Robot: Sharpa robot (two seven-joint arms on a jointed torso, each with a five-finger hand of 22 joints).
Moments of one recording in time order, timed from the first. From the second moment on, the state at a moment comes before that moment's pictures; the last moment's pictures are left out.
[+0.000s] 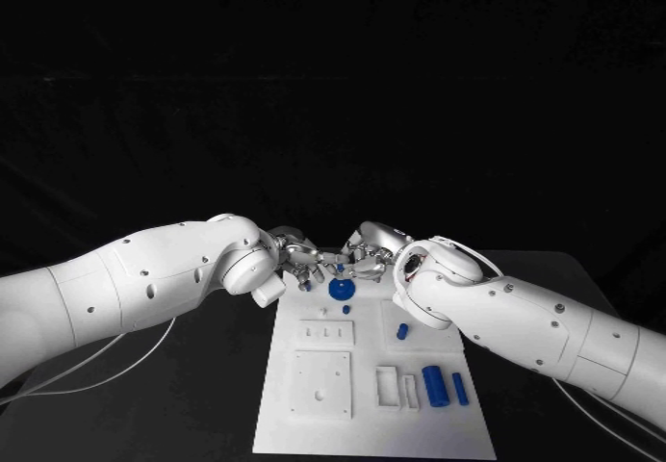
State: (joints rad) left arm 1.44 -0.54 -0.15 1.23 -0.49 -0.06 -0.37; left_hand 1.13 -0.13 0.10 0.20 0.13 1.18 0.04 0.07 0.34 1.47 -0.05 0.42 0.30 1.34 -0.11 1.10 0.51 0.05 1.05 -0.13 1.03 0.69; right arm 1.09 -0.55 0.24 1.38 -1.49 -0.23 -0.30; right_hand 1.28 -0.09 0.33 -0.14 0.23 1.23 0.06 0.06 0.10 1.25 -0.03 1.11 1.18 1.45 -0.09 1.08 1.14 0.08 1.46 -0.11 0.47 1.23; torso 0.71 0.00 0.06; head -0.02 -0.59
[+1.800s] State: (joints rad) left arm 1.44 -0.53 -0.15 1.23 -0.52 -0.06 -0.37; left_hand 1.13 0.00 0.28 -0.03 0.56 1.20 0.04 0.07 0.33 1.47 -0.08 0.51 0.30 1.36 -0.13 1.14 0.59 0.05 1.06 -0.14 1.03 0.74; right arm 1.09 -0.55 0.23 1.38 -1.54 -0.22 -0.33; right_hand 1.28 -0.10 0.32 -0.11 0.26 1.21 0.06 0.06 0.10 1.24 -0.02 1.09 1.17 1.45 -0.09 1.06 1.13 0.08 1.46 -0.11 0.46 1.21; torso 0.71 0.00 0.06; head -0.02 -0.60
